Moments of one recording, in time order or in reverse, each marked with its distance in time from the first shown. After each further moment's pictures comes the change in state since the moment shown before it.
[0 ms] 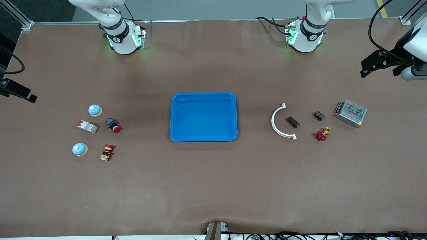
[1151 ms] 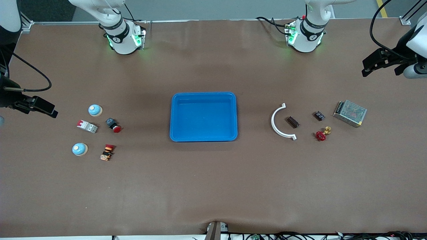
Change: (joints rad) left arm -0.001 0.000 0.001 0.013 0.000 -0.009 0.000; right arm 0.001 0.059 0.102 -0.003 -0.058 0.109 0.002
